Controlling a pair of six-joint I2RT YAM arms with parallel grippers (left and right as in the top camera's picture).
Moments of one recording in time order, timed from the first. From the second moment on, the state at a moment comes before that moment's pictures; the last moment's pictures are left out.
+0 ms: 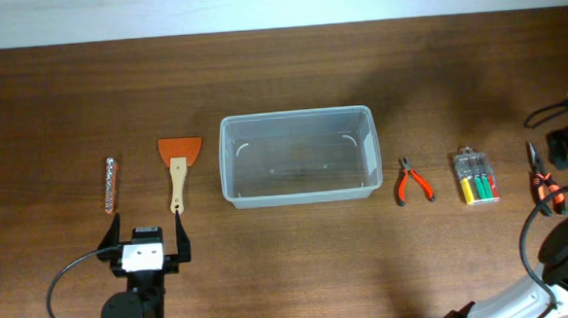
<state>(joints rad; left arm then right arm) 0.10 0.01 0.02 -0.08 0.04 0.20 -0.72 1.92 1.71 -1.11 0.07 -0.79</state>
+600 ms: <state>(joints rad) 0.10 0.01 0.02 -0.08 0.04 0.20 -0.86 1.94 1.70 -1.11 -0.02 -0.85</state>
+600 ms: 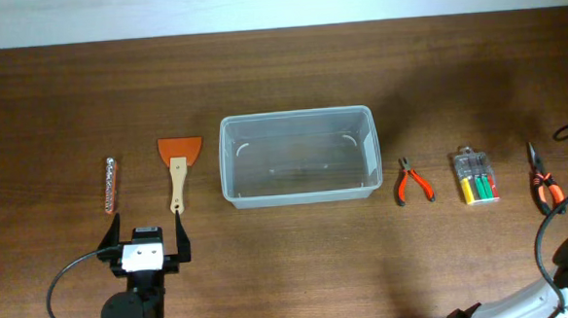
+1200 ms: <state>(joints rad) 0.10 0.01 0.02 -0.08 0.04 0.20 -0.86 2.09 1.70 -1.09 -0.02 -0.98</state>
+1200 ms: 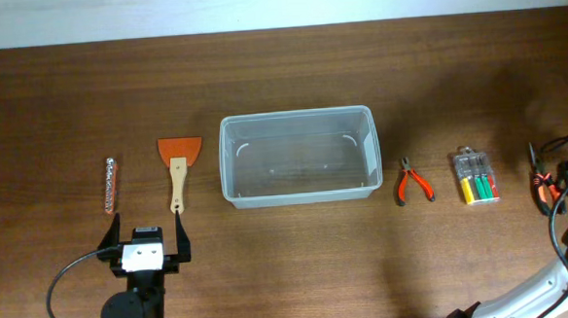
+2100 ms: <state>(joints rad) 0.10 0.01 0.02 -0.08 0.04 0.20 -0.86 2.18 1.70 -1.03 0.07 -0.98</state>
